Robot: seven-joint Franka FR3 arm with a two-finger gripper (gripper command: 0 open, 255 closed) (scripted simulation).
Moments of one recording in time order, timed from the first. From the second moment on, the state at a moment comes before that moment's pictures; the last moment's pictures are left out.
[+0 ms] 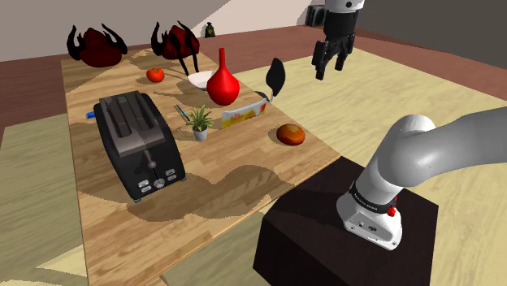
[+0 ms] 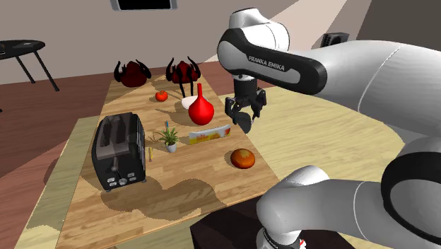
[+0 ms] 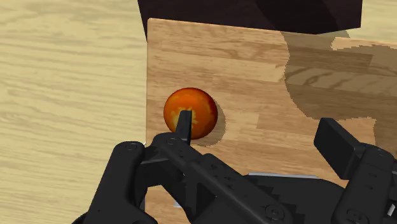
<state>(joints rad) 0.00 -0.80 -0.06 -2.35 -0.10 1.45 0.17</state>
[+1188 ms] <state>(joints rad) 0.17 -0.40 -0.42 -2.35 -0.20 1.96 -0.57</state>
